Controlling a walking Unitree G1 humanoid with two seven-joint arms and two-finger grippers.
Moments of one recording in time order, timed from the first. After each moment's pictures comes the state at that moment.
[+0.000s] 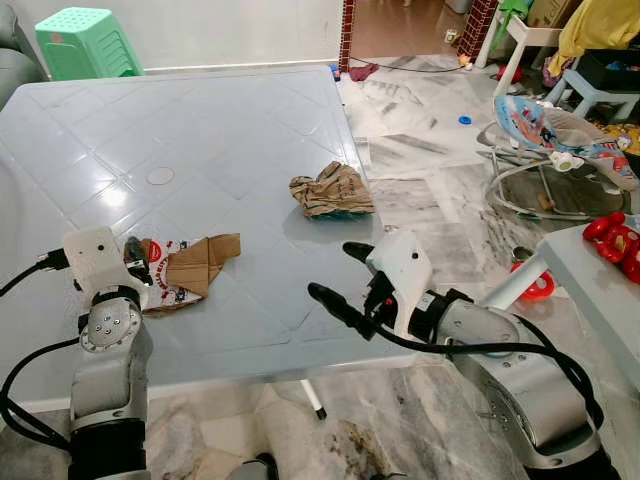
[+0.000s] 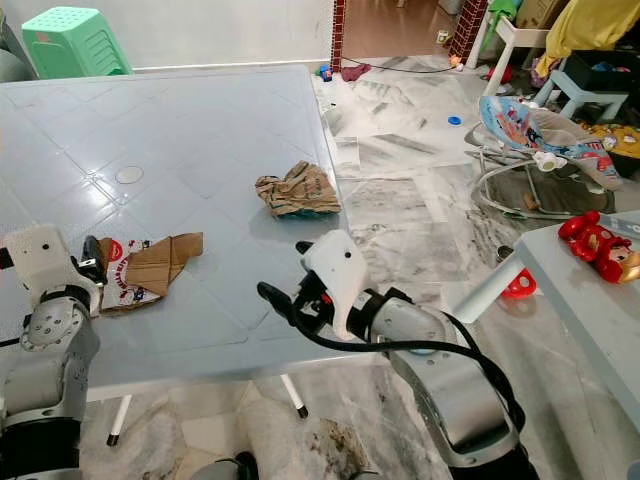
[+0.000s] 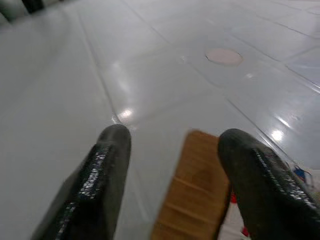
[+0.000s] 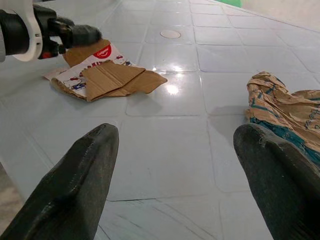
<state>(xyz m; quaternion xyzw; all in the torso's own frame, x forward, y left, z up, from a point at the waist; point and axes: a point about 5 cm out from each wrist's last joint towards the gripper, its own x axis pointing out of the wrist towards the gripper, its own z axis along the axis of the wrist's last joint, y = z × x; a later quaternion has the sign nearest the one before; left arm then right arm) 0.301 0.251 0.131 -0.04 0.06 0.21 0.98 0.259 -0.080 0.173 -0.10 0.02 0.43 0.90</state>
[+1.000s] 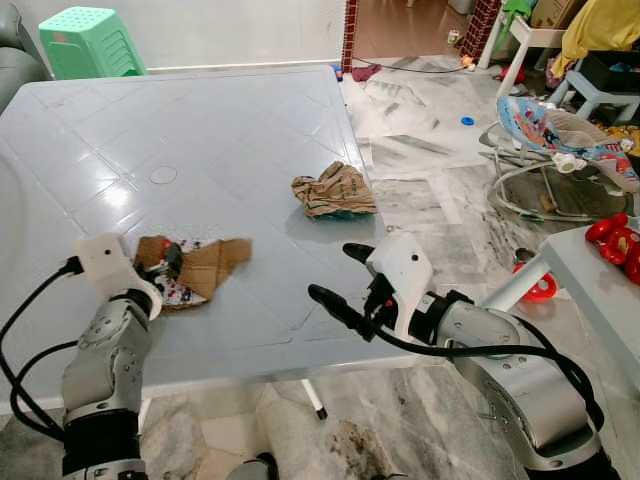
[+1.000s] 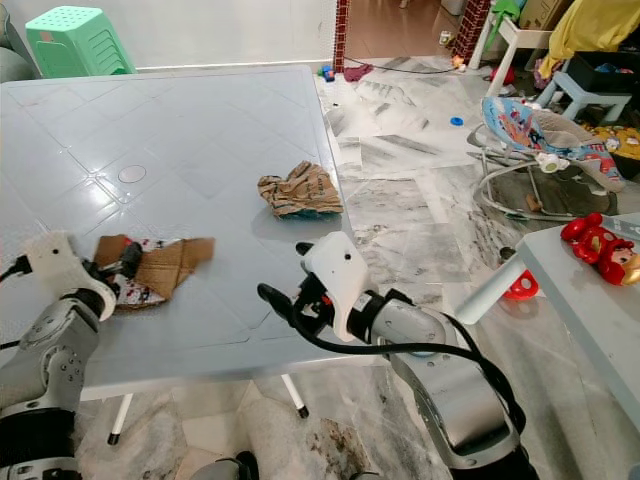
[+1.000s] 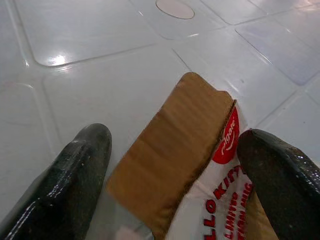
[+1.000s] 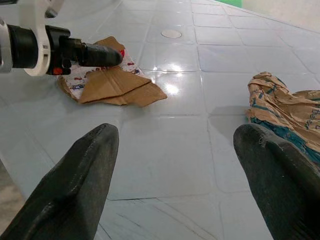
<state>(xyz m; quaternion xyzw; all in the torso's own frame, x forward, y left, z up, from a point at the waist) 0.309 0.243 0.117 -0.14 0.10 0.10 0.98 0.258 -0.081 0.172 -0.10 0.02 0.43 0.90</state>
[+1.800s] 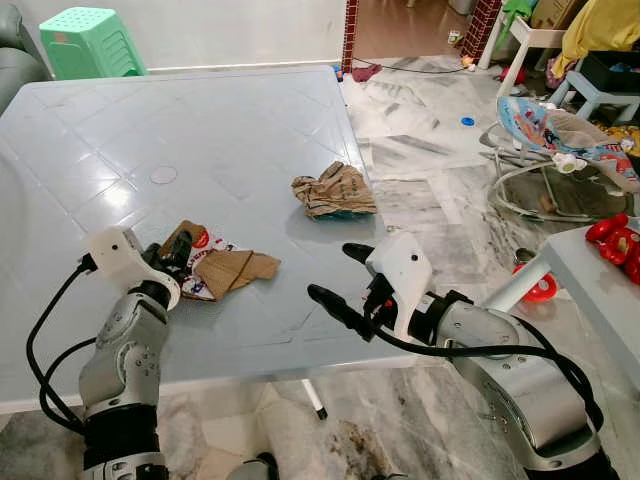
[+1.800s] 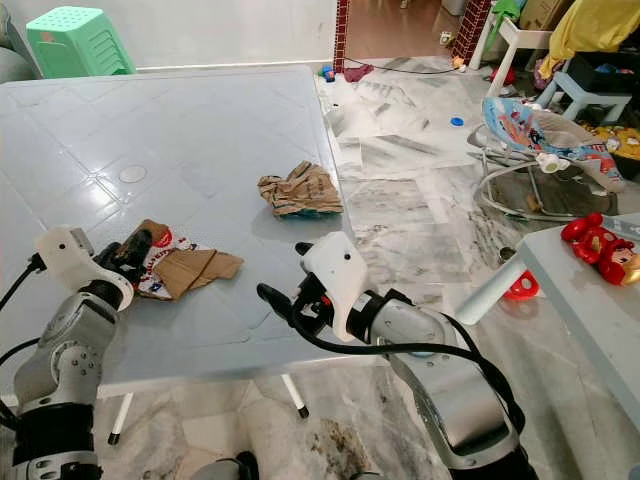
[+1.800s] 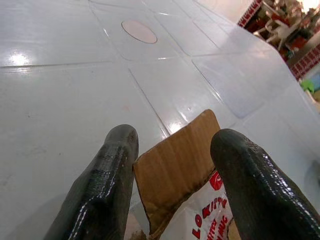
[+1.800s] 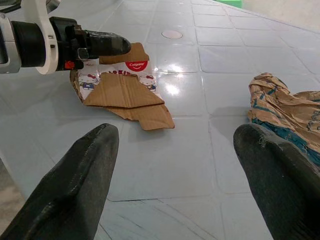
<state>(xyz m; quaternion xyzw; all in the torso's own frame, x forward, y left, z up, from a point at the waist) 0.314 0.226 0.125 -0.24 0.04 0.07 0.97 0.258 -0.080 0.173 -0.10 0.02 0.43 0.90</state>
